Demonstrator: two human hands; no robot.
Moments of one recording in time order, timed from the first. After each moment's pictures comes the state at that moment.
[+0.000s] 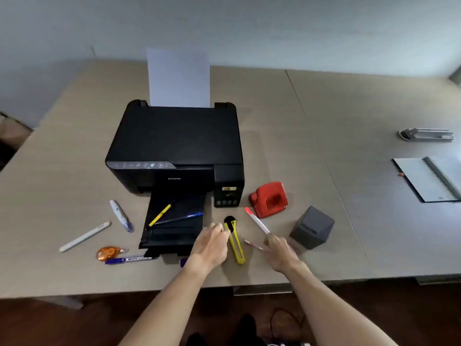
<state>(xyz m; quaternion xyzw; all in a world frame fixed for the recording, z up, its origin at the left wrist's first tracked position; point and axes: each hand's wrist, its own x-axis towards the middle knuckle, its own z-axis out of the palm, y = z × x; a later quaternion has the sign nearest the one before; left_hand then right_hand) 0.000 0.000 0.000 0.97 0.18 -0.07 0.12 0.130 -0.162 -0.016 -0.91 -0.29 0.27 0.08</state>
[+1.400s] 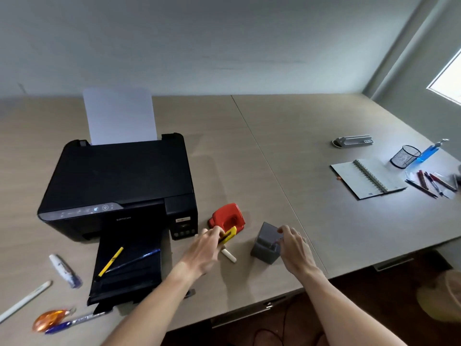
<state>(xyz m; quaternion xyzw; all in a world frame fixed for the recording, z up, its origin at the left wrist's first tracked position) 0.087 -0.028 0.043 0.95 0.10 0.02 0.28 0.208 -0.251 0.049 -0.96 -0.21 0.06 0.18</state>
